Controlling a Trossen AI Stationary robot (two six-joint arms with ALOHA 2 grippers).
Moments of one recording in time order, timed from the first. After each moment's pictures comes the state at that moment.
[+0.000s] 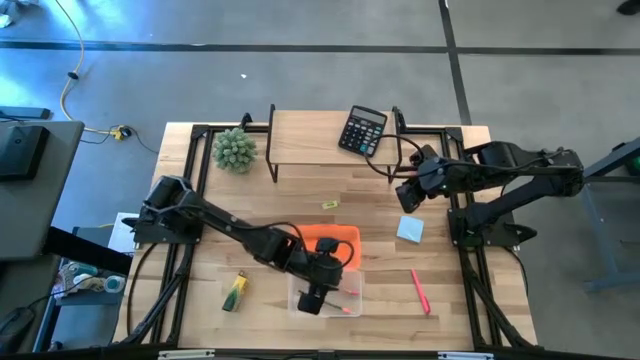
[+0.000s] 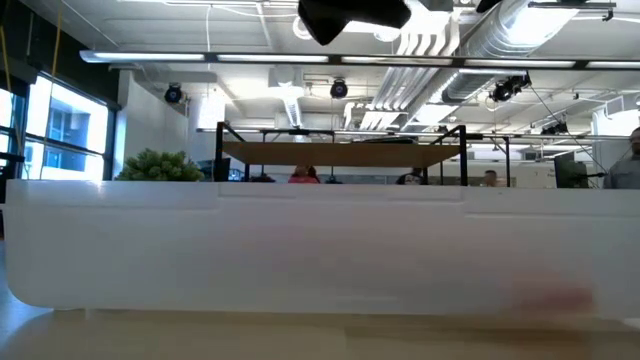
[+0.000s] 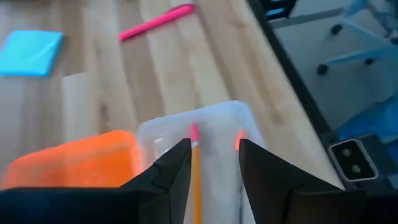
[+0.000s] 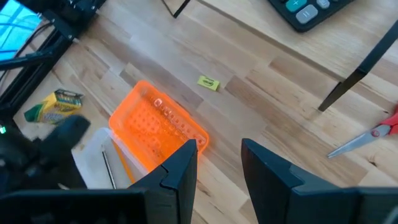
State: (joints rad) left arm -0.28 1.89 1.50 -0.40 -0.08 -0.10; right arm 0.15 1.19 1.50 -1.28 0.31 0.98
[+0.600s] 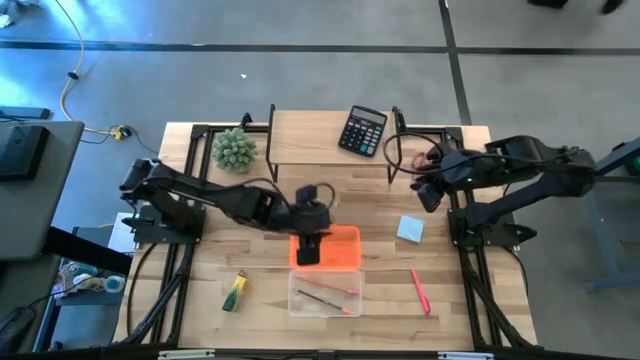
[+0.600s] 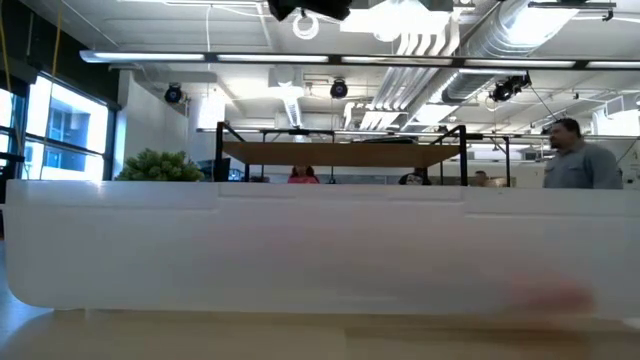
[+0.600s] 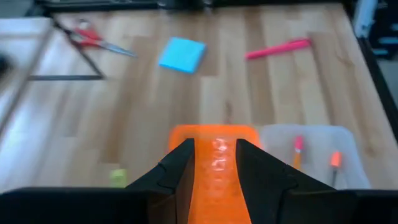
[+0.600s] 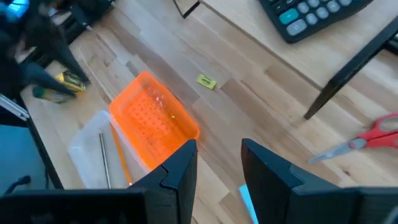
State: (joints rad) left arm -0.12 1.66 1.50 -0.62 -0.28 -0.15; right arm 0.15 1.08 1.50 -1.33 0.30 0.85
